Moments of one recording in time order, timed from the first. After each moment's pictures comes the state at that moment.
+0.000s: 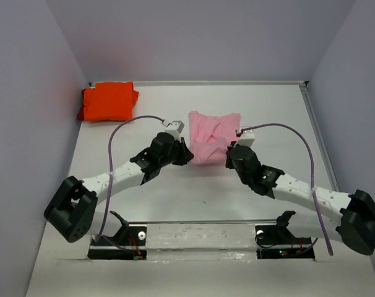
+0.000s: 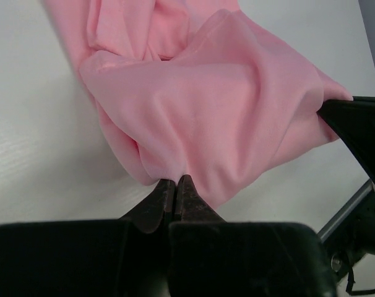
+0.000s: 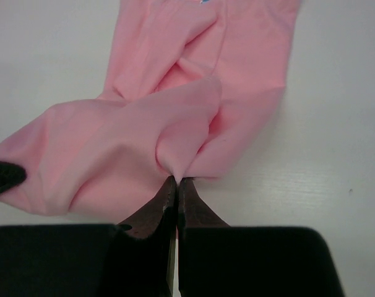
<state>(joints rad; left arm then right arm) -0.69 1.35 0.71 0.13 0.08 -0.58 0.83 1.15 0.65 0.02 0.62 0.46</state>
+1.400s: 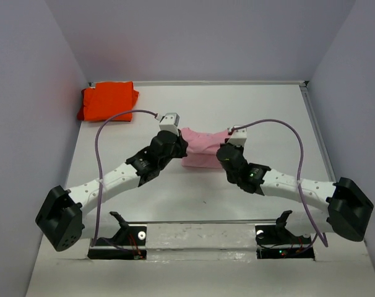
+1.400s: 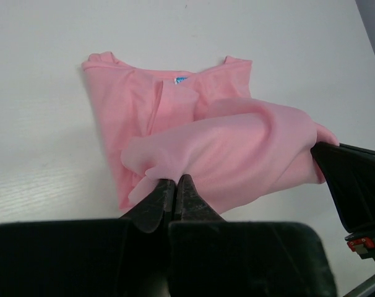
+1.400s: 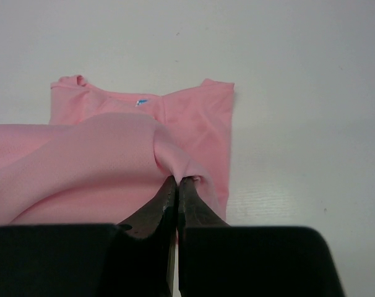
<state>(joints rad) -0.80 1.22 0.78 0.01 -0.29 -0.56 0.96 1.27 0.73 0.02 0.91 0.46</state>
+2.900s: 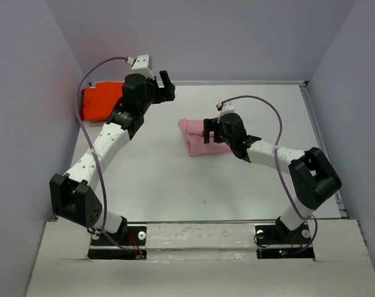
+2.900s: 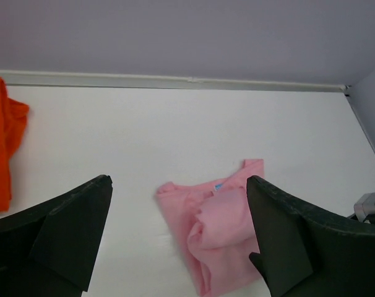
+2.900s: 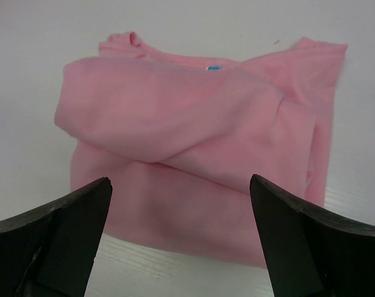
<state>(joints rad) -0.41 1.46 1.35 -0.10 -0.09 -0.34 0.59 1.64 0.97 0.21 0.21 0.25</state>
